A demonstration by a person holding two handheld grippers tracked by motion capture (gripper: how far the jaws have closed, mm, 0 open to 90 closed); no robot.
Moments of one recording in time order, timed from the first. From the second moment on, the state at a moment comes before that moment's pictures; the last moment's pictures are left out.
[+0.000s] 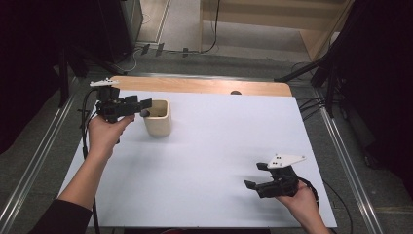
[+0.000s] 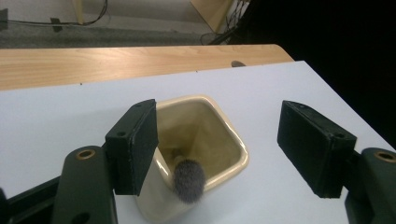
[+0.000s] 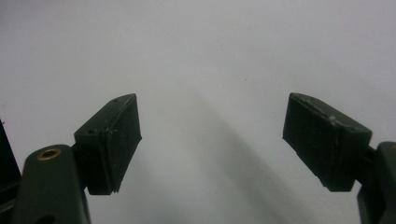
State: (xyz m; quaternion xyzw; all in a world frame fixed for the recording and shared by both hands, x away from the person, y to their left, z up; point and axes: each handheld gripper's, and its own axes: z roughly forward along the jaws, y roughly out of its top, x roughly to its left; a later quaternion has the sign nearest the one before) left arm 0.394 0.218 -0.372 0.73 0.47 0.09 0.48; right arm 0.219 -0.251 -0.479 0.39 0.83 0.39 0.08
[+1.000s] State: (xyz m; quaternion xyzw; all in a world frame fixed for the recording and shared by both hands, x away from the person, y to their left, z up) left arm 0.357 0.239 -0.379 0.77 0.46 0.08 0.44; right arm 0.218 -0.252 -0.479 0.39 0.83 0.39 0.08
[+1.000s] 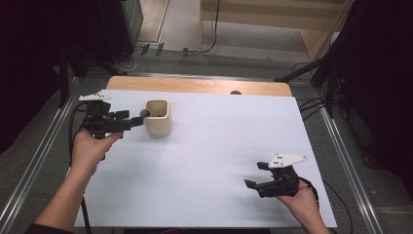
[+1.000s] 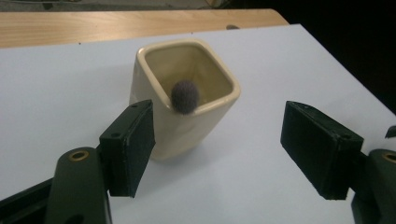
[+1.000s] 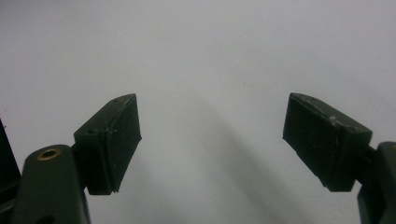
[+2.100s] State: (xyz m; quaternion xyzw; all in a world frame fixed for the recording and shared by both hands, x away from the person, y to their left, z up) left arm 0.310 0.234 -0.413 0.79 0.43 0.05 0.43; right arm 0.221 -0.254 -0.478 0.39 0.82 0.40 0.08
